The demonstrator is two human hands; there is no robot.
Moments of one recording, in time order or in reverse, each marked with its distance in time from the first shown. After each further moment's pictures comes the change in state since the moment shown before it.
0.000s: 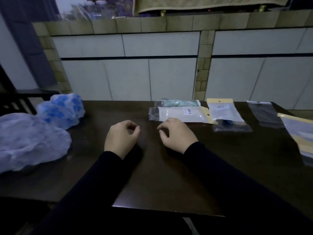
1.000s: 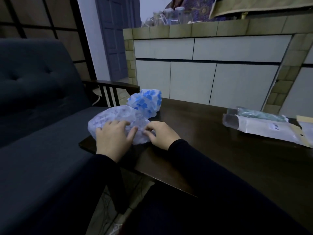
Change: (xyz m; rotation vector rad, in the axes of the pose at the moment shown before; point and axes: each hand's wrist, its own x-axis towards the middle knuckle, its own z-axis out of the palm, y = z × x) left_hand -0.050 -0.153 -0.162 0.586 0.327 -0.134; right_hand 0.069 -0.214 0.115 0.394 -0.229 -0.433
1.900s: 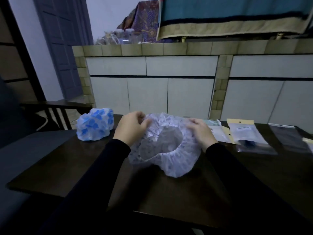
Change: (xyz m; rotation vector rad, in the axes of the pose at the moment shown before) left_hand 0.057 0.179 0.009 -0.618 -0.209 0.226; right_hand -0.123 0.098 -0.172 0.573 0.660 0.611
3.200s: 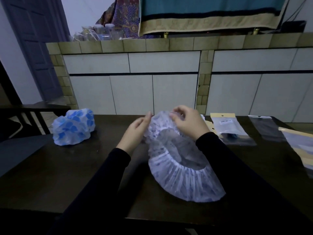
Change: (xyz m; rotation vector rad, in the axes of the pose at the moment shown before) left_hand -0.014 0.031 0.058 -0.904 -0.343 -0.192; right_hand -0.005 -0.022 -0.029 -0.564 0.040 -0.409
